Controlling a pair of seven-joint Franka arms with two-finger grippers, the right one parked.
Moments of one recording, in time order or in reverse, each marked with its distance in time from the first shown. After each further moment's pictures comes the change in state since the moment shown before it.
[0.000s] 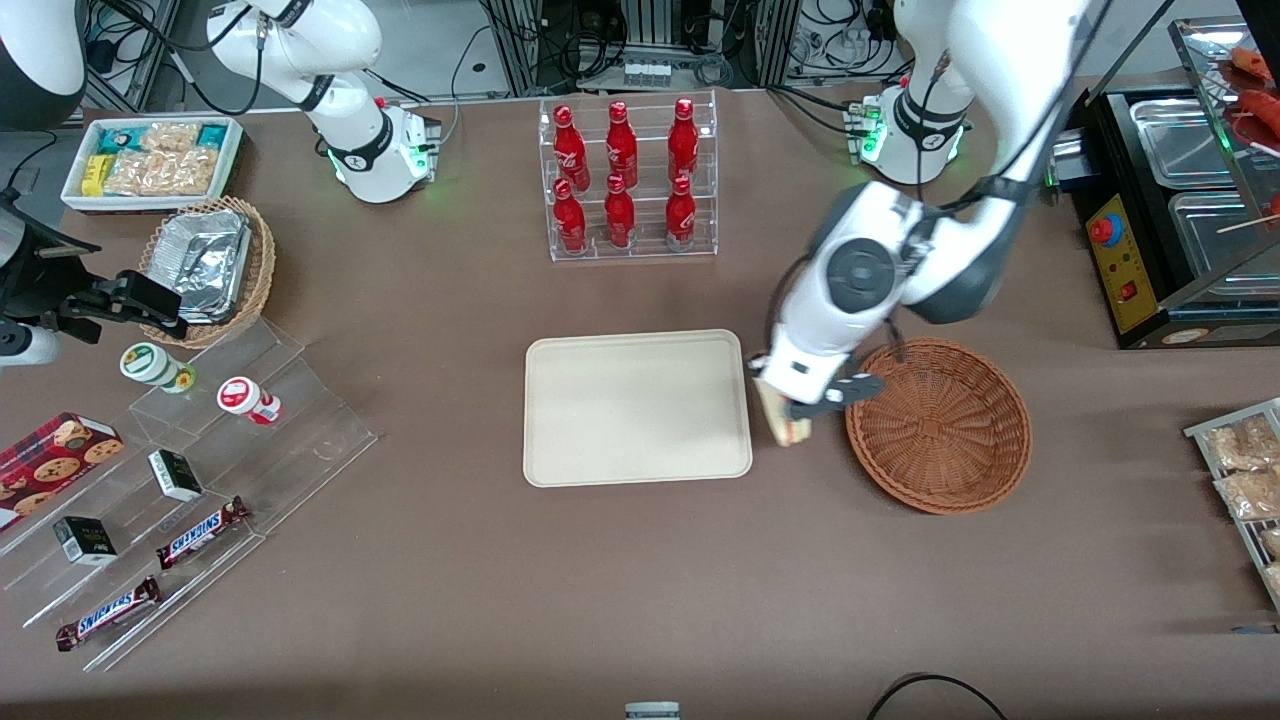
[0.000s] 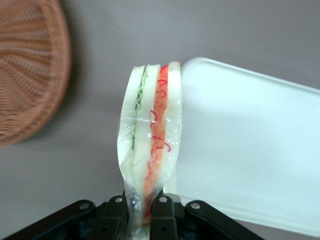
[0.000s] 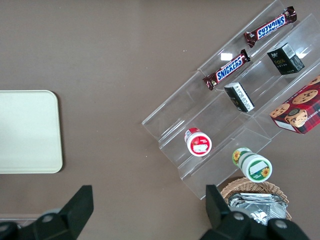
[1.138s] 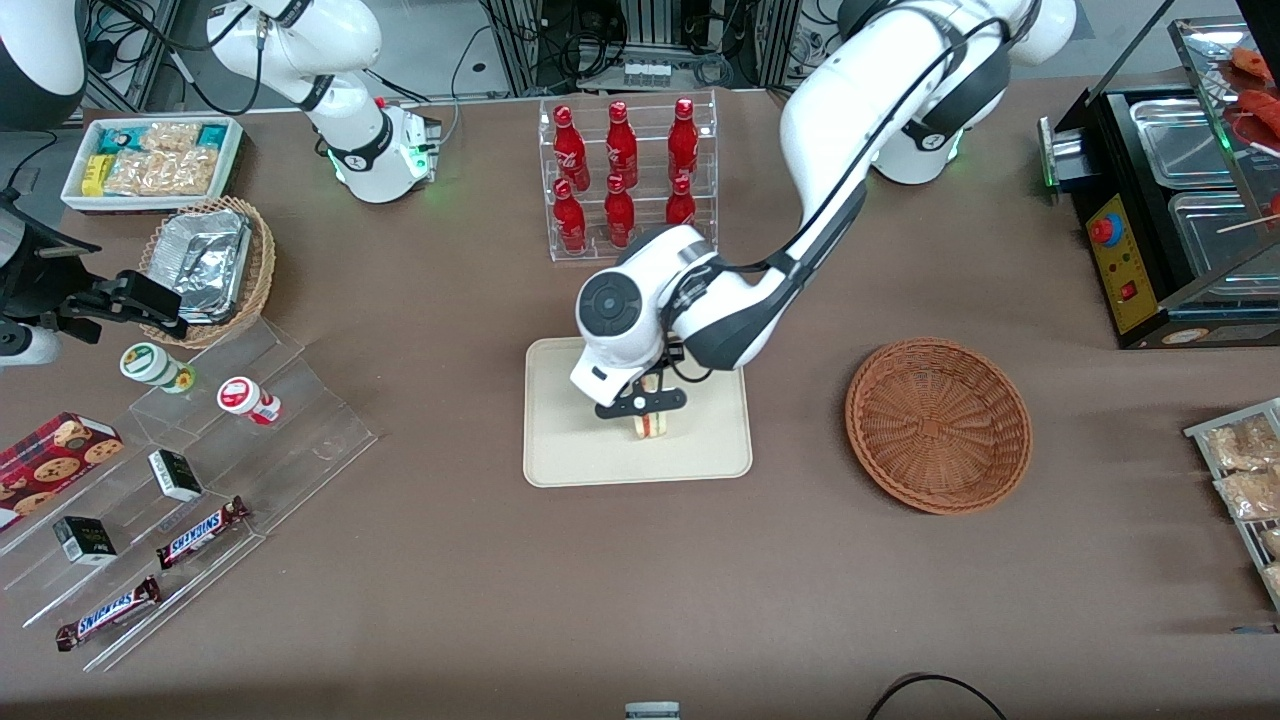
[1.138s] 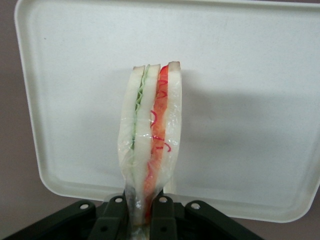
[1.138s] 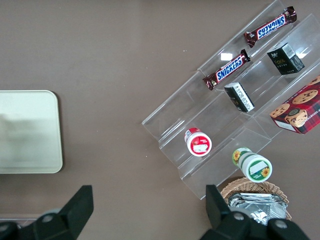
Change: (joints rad) arm -0.336 0.530 0.015 0.671 0.164 -0.254 -0.135
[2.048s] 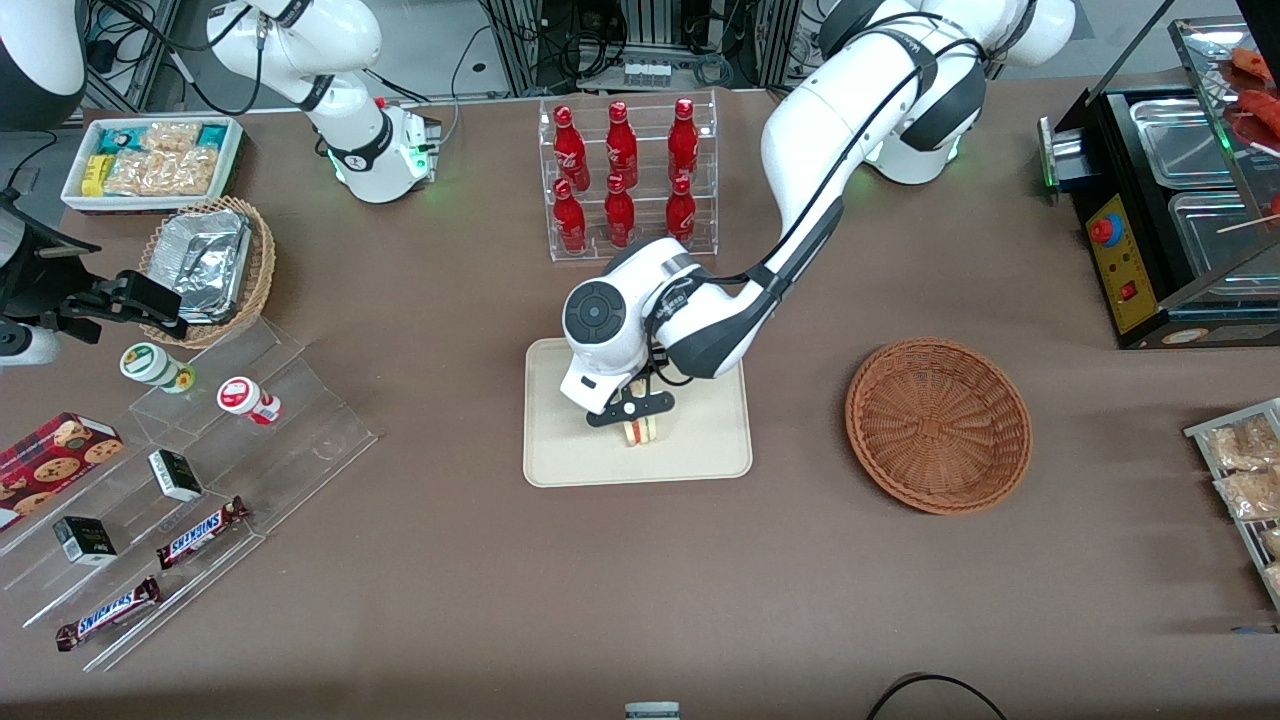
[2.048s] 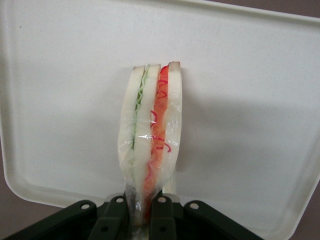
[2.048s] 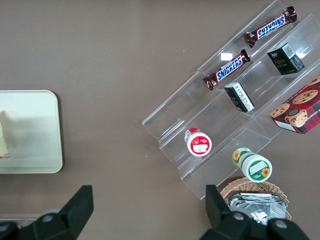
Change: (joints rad) arm -0.033 0.050 0.020 0.042 0.004 0.046 -0.098
